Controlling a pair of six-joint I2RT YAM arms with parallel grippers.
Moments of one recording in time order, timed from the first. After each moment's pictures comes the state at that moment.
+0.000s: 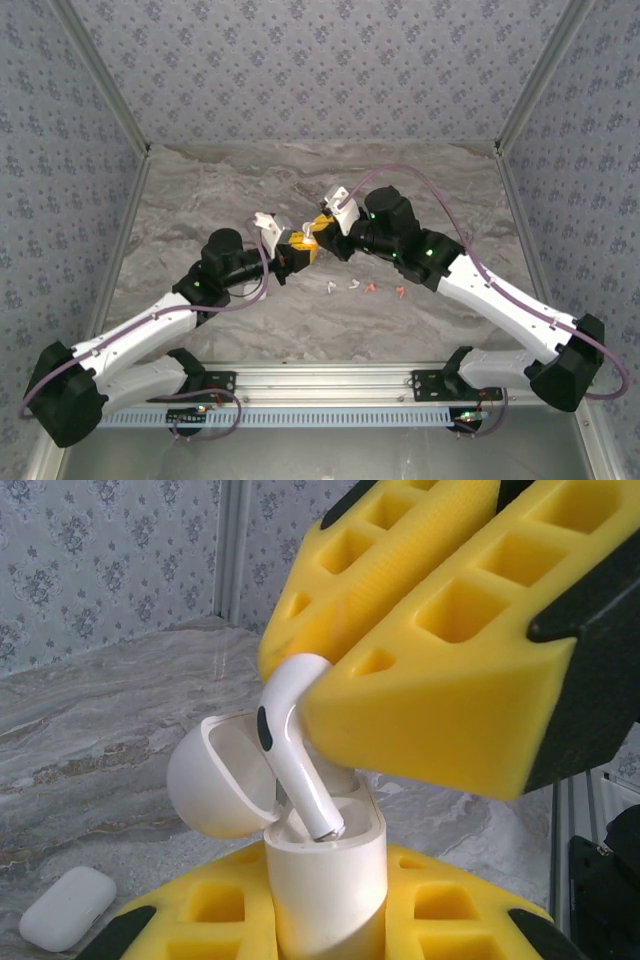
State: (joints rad) left arm -0.73 1.01 0.61 0.29 0.40 -0.18; right arm 0.82 1.21 1.14 -0.31 -0.20 -0.08
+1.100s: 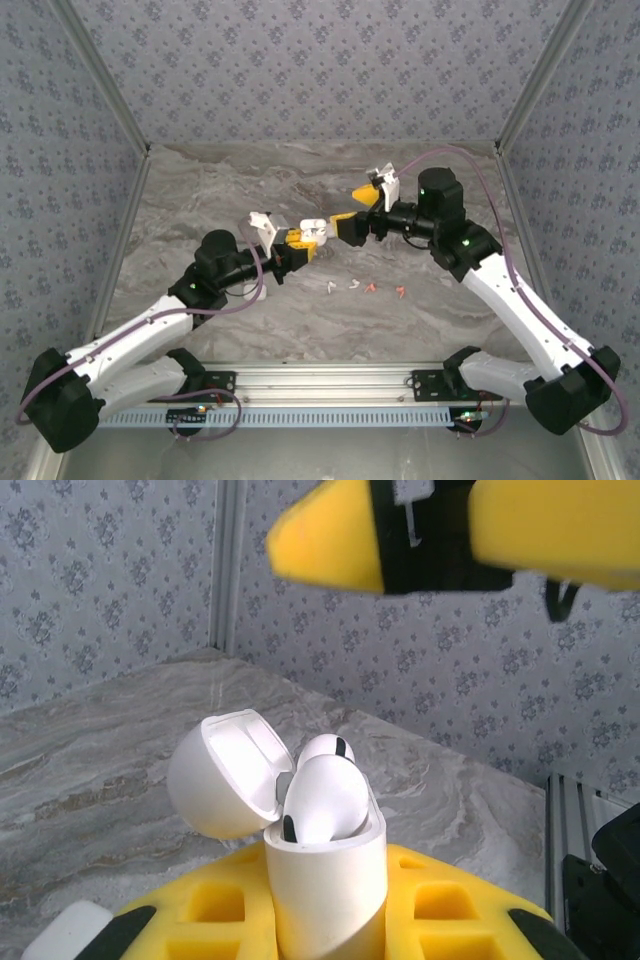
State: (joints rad) left arm -0.73 0.97 0.61 0.32 0.41 -0.18; right arm 0.51 1.13 1.11 -0.28 -0.61 0.15
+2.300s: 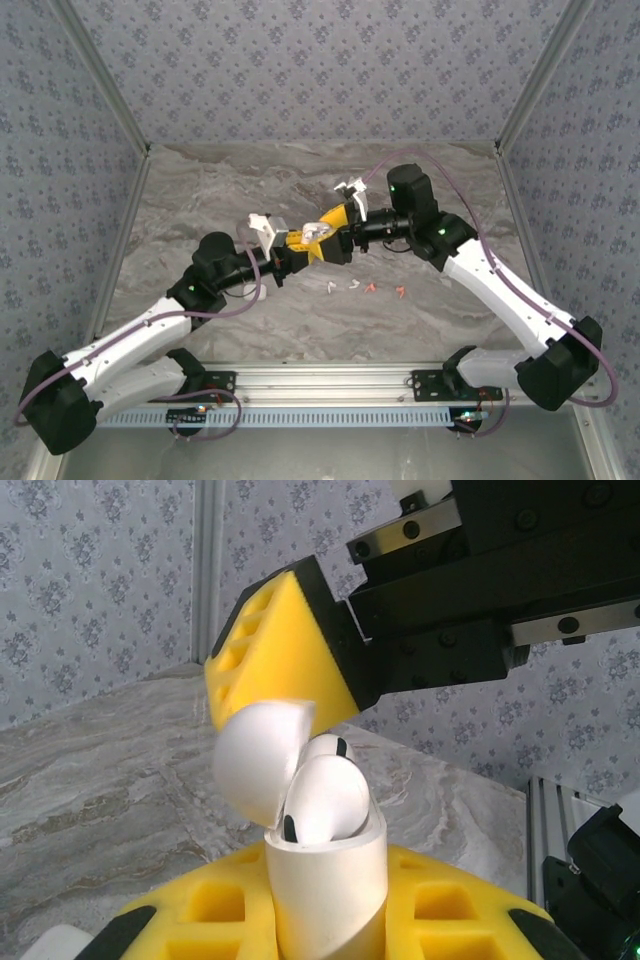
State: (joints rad) left arm -0.74 0.95 0.61 0.32 0.42 -0.18; right arm 0.62 1.24 1.19 -0.36 -0.87 0.18
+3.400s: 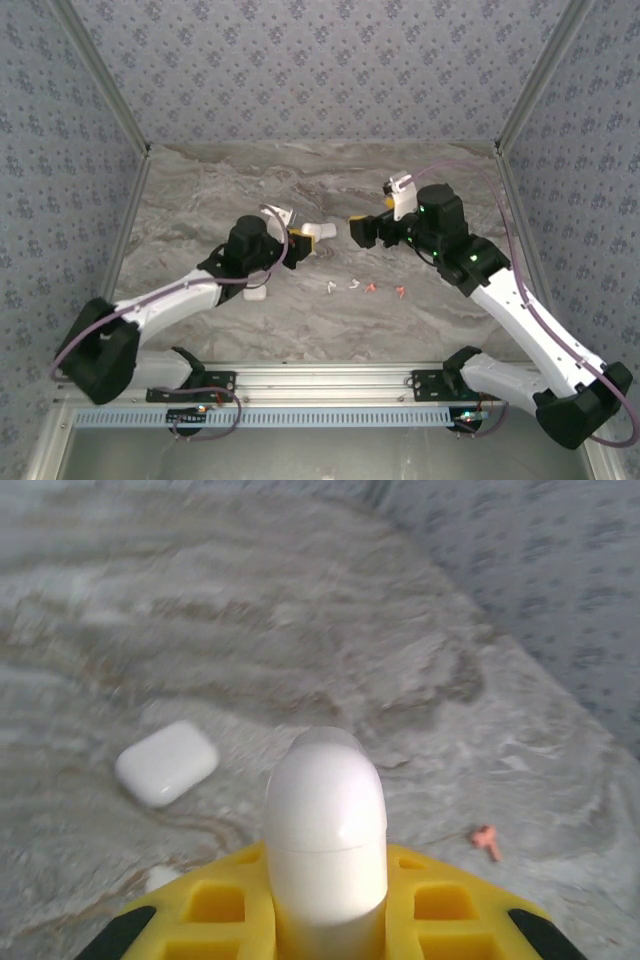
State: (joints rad) left arm -0.66 1.32 0.69 0.23 0.23 -0.39; right arm 0.55 1.01 1.05 -0.45 -0.11 0.14
